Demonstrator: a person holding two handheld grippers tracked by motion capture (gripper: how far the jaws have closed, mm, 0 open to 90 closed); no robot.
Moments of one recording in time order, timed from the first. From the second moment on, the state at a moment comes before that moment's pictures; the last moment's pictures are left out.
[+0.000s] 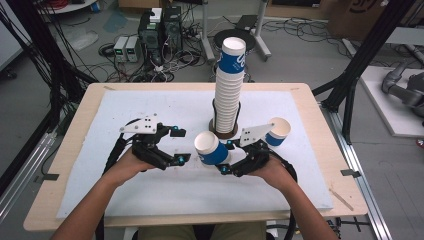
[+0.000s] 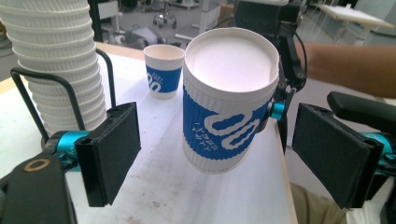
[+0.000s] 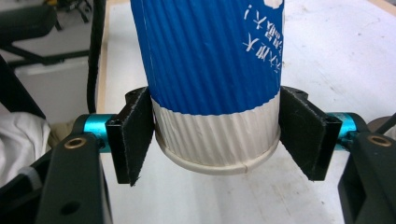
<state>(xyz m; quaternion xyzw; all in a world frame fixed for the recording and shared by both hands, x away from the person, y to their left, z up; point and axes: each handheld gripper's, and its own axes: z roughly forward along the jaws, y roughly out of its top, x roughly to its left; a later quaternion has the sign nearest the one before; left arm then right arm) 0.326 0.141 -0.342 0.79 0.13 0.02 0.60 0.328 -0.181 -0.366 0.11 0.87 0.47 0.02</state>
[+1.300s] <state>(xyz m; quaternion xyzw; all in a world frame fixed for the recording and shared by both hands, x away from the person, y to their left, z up) 0.335 0.102 -0.333 0.88 0.07 -0.04 0.46 0.328 -0.140 -0.354 0.04 0.94 0.34 0.03</state>
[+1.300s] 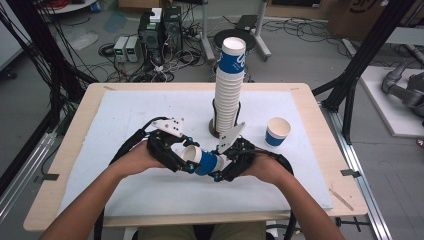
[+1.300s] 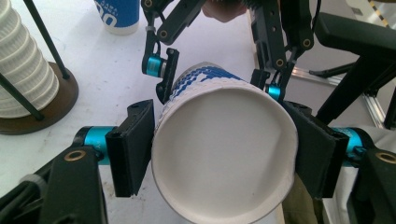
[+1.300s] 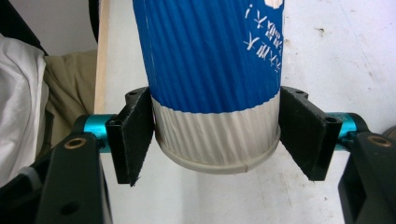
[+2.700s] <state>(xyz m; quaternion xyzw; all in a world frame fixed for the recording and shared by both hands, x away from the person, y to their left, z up) 0.327 0.146 -0.378 0.76 0.09 0.00 0.65 0.309 -0.202 -0.384 0.16 0.80 0.58 0.04</state>
